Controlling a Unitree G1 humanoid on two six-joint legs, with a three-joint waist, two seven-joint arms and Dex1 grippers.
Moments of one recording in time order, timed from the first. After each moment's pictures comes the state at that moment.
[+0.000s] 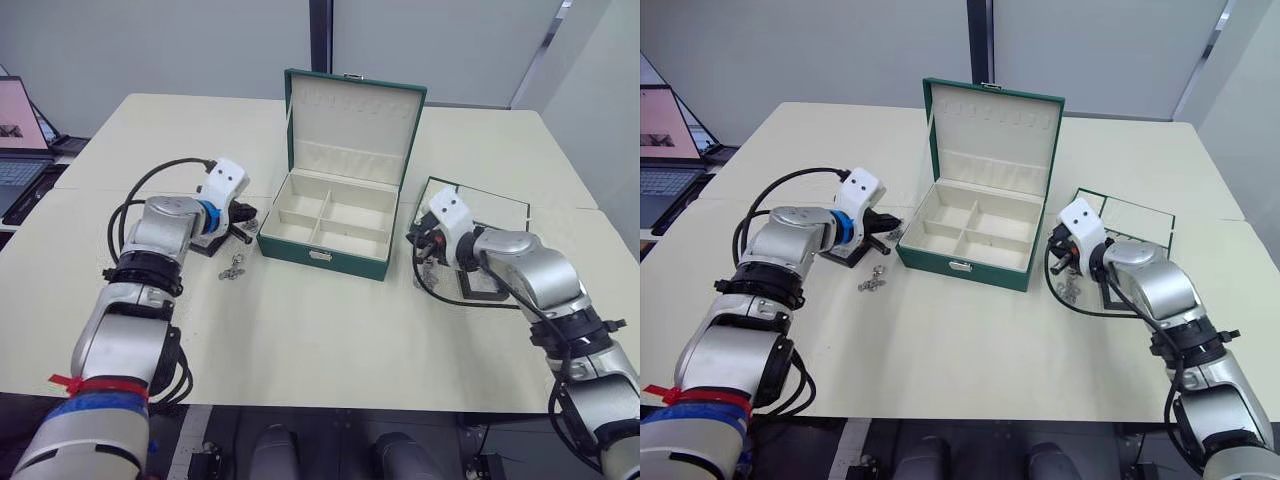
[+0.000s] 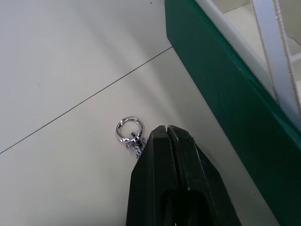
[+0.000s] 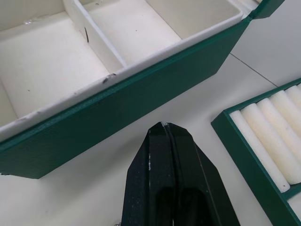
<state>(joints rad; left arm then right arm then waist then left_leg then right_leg) -1.06 0.59 -0.16 0.94 -0.03 0.34 -0.76 -0.70 -0.57 0.23 0.04 0.25 0.81 0.55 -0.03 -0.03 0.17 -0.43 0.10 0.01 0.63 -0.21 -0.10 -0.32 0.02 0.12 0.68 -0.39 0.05</state>
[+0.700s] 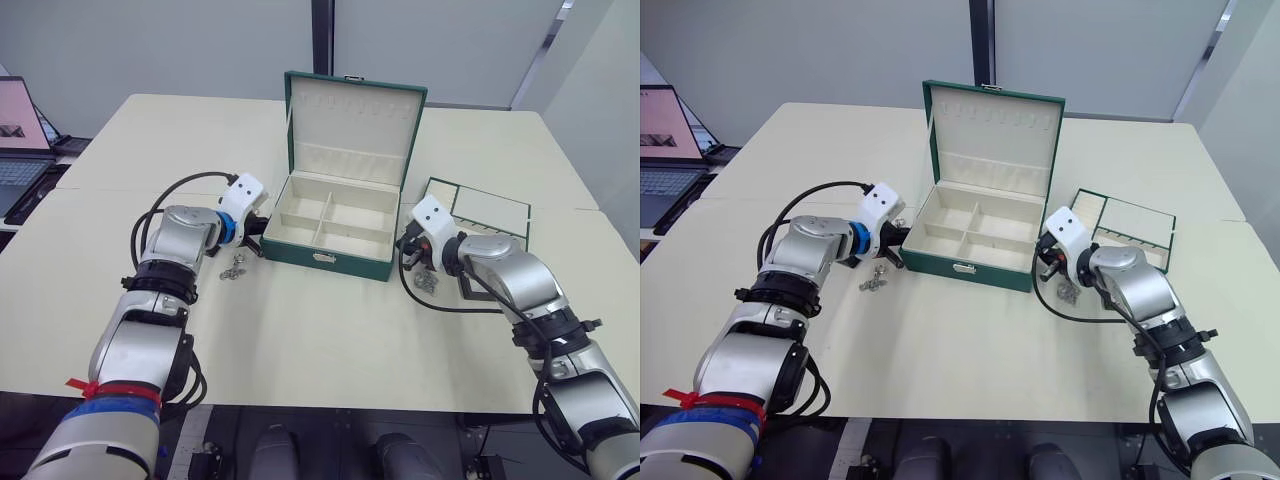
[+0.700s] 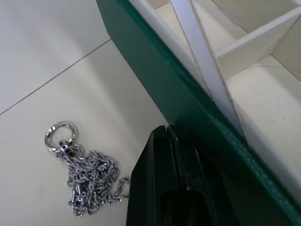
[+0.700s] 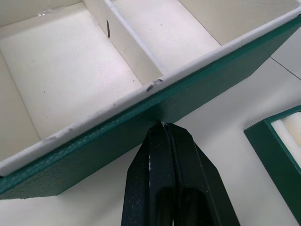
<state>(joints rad) -0.95 0.54 -0.13 0.78 0.01 0.39 -0.87 -0.70 -0.51 0.25 0.06 0.17 0.80 0.61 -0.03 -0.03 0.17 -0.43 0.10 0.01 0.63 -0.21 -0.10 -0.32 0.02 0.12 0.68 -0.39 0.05</state>
